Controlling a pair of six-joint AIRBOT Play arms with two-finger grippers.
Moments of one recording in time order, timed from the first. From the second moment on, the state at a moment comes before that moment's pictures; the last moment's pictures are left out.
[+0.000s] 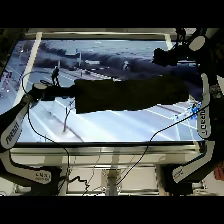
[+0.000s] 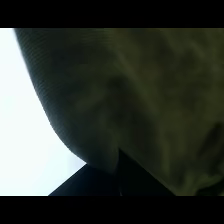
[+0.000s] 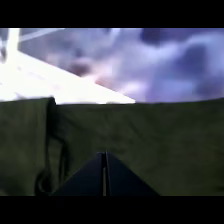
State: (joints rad) left arm 0.04 -1.64 1.15 0.50 -0.82 -0.93; right arm -0.04 -1.77 1.98 -1.12 1.23 1.53
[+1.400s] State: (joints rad) left arm 0.01 -1.41 1.81 1.13 -1.32 -1.39; right arm 0.67 -2.06 1.97 -0.96 0.97 1.56
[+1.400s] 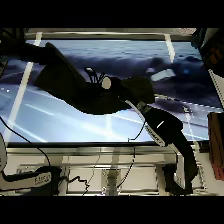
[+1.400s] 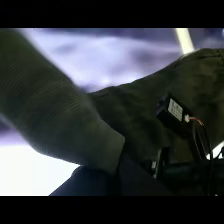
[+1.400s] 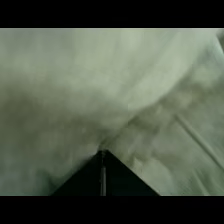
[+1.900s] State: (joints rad) left arm -0.18 -1.51 1.81 1.01 -1.07 -1.39; right arm 0.33 -1.95 1.98 -1.07 1.16 1.56
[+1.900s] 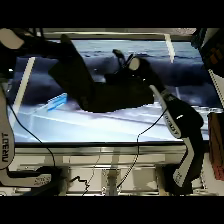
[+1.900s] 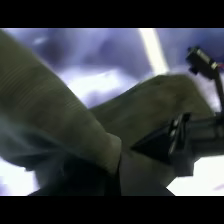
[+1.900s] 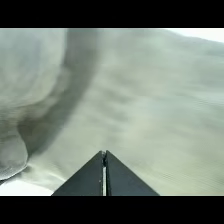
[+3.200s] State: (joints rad) left arm -0.48 -1.78 1.81 1.23 -0.90 -1.40; right arm -0.15 -1.86 1.97 -1.10 1.43 1.37
